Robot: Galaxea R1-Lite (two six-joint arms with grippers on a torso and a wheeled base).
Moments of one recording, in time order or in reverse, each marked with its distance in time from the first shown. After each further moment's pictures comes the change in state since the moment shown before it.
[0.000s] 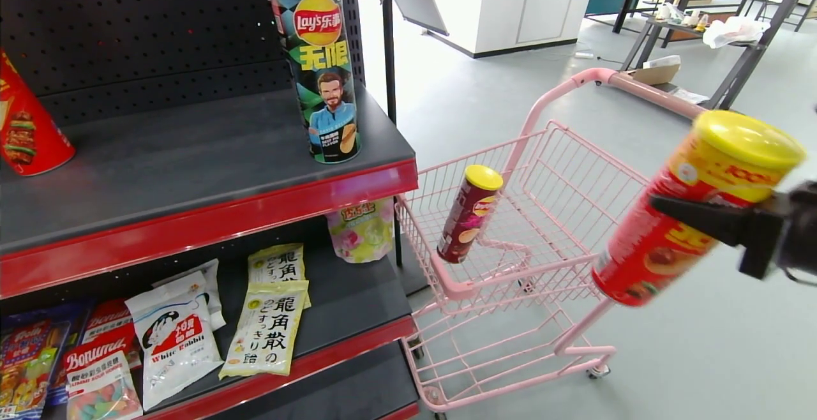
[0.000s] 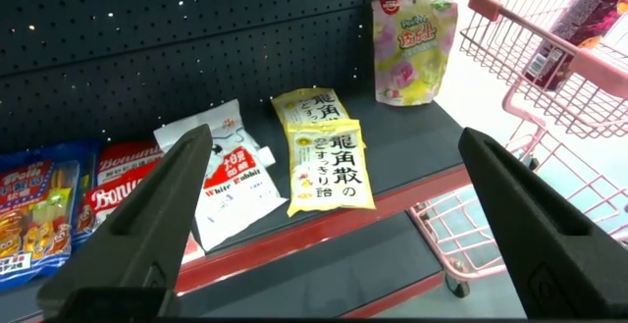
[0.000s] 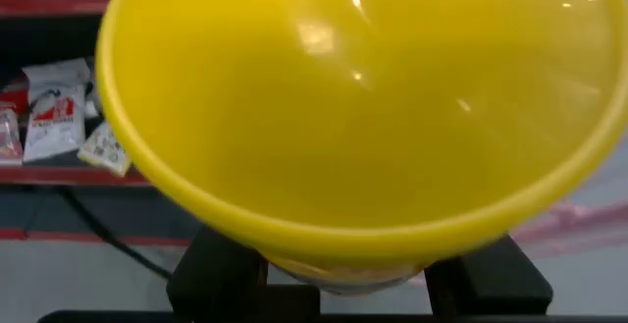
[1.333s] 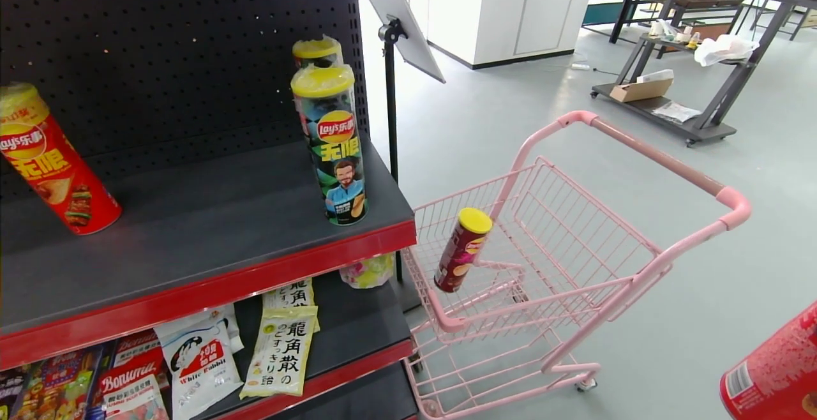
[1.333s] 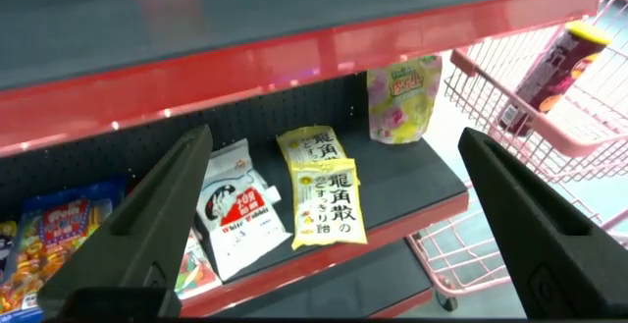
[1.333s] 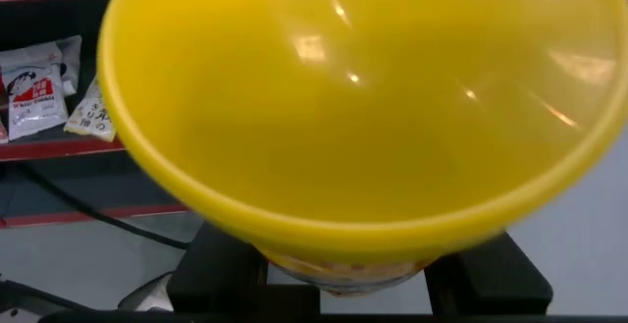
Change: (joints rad) left arm 0.000 0.000 0.000 0.000 -0.001 0.001; right arm -0.119 -0.458 0.087 0.425 -0.042 -0.041
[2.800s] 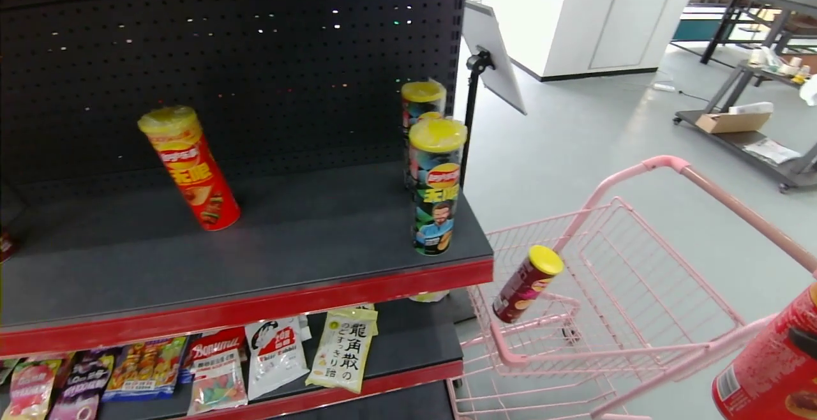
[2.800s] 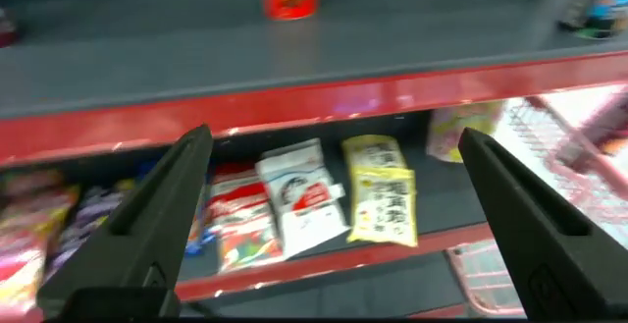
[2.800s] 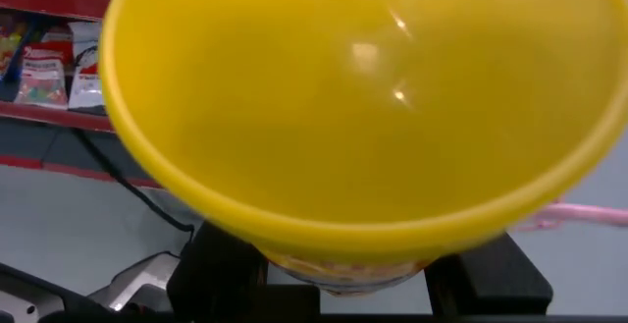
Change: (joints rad) left arm 0.000 0.000 0.000 0.000 0.001 -0.002; right arm 0.006 0.048 0.024 -0.020 0.006 -0.072
